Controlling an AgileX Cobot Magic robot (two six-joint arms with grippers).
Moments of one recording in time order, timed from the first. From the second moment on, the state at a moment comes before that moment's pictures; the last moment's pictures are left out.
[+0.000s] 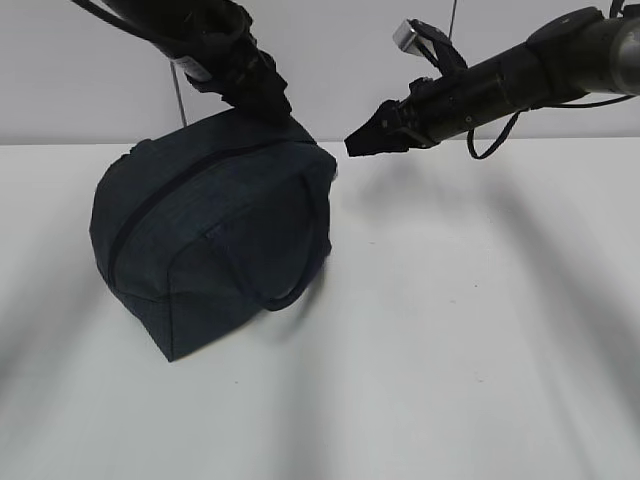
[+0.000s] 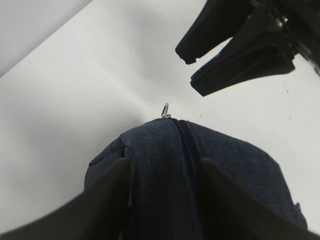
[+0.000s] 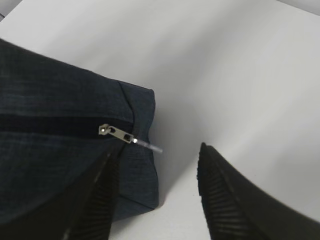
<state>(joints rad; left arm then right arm) -0.39 2.01 -1.89 -0.36 0.94 0.55 0.07 2.27 -1.84 1.11 0.96 -1.19</state>
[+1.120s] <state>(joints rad) -0.43 1.93 -1.89 0.04 0.98 0.25 0.07 2.27 -1.84 1.10 0.97 -1.14</state>
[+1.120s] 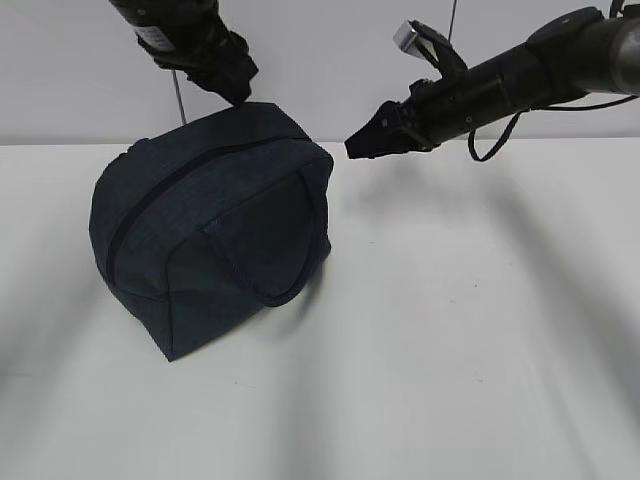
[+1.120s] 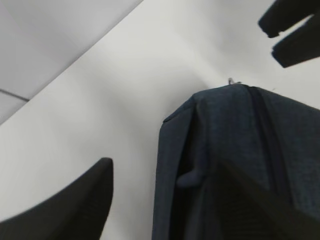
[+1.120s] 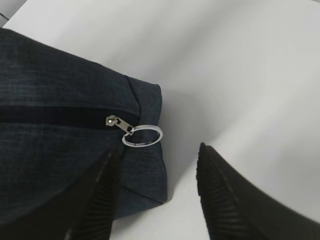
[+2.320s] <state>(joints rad) -0.16 1.92 -1.89 0.05 1.24 0.01 0.07 1.75 -1.84 0.14 1.24 -0.30</state>
